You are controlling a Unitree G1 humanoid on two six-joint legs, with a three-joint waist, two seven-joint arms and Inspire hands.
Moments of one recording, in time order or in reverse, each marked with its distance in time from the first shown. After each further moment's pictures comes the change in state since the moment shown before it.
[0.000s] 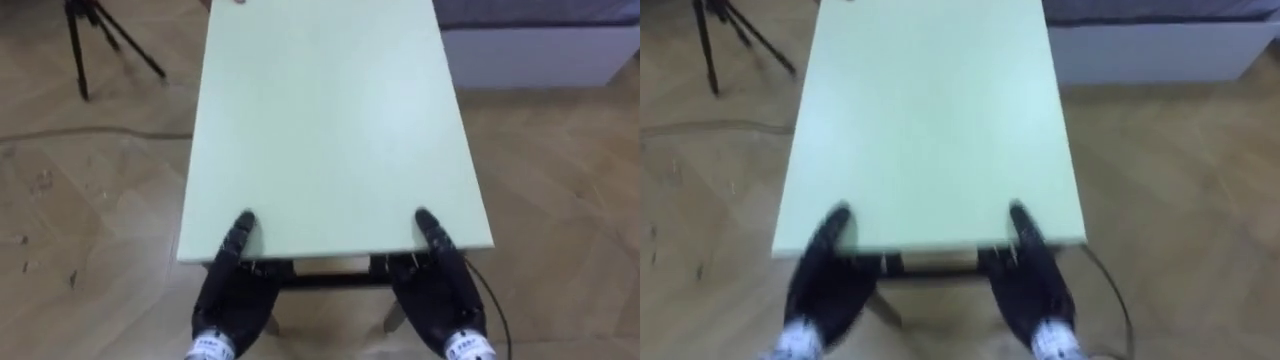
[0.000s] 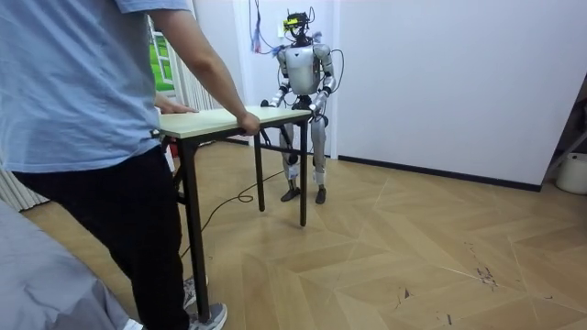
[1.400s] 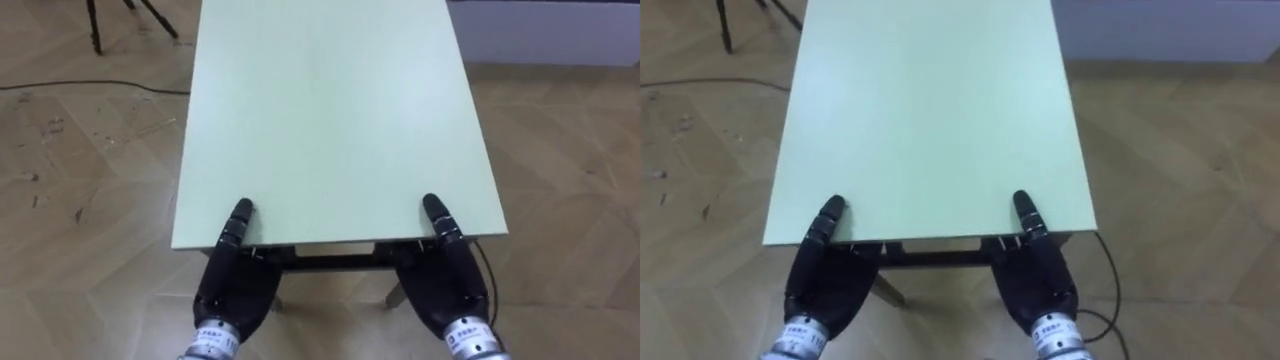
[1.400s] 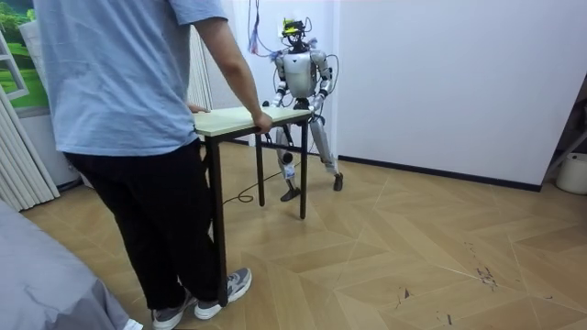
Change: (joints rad) left arm -0.096 0.024 -0.103 -0.035 -0.036 -0.132 -0.015; right arm -0.100 -0.038 0.047 0.000 0.028 -0.137 0.078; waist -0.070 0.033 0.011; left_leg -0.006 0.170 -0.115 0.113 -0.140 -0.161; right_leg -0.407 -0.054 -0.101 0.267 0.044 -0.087
